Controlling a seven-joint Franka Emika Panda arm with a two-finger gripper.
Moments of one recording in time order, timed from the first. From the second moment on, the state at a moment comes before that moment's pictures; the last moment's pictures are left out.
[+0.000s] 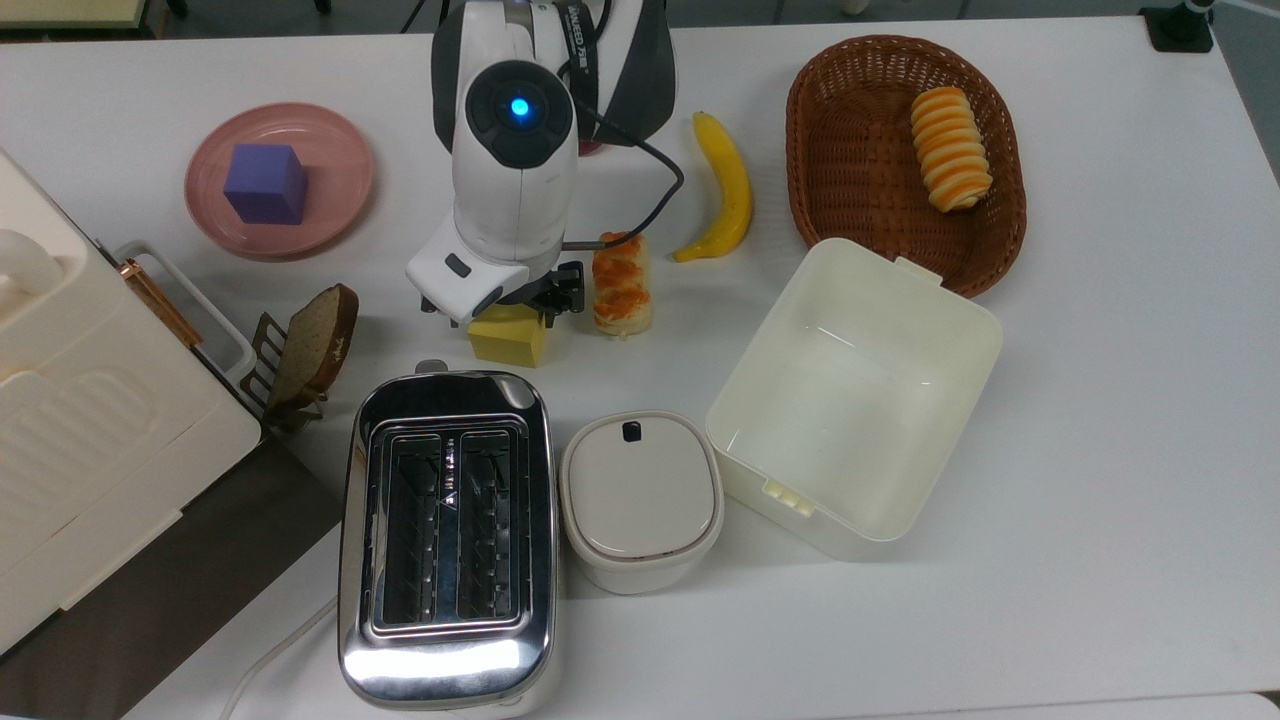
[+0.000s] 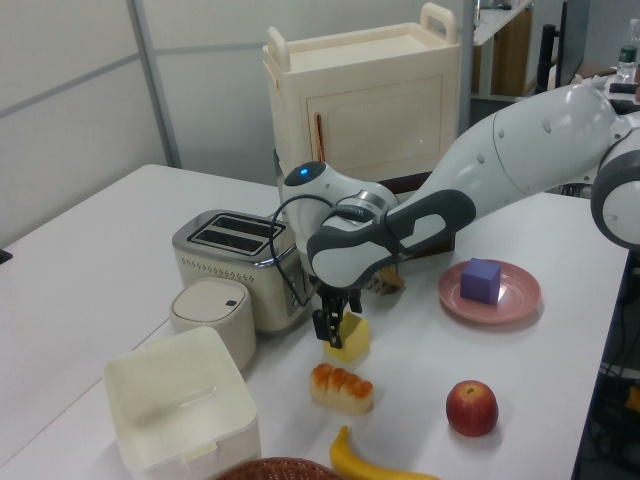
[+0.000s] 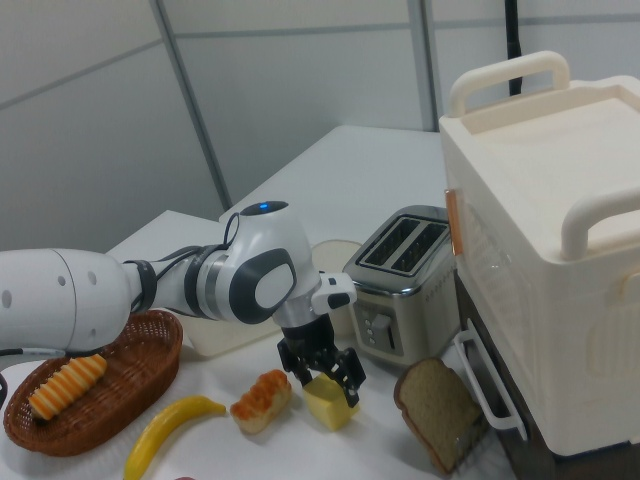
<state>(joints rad) -0.03 0.44 0.03 -1.71 -0.21 2.09 0.02</state>
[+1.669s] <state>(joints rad) -0.31 0.21 -0.15 -1.79 -0.17 1.83 -0.35</state>
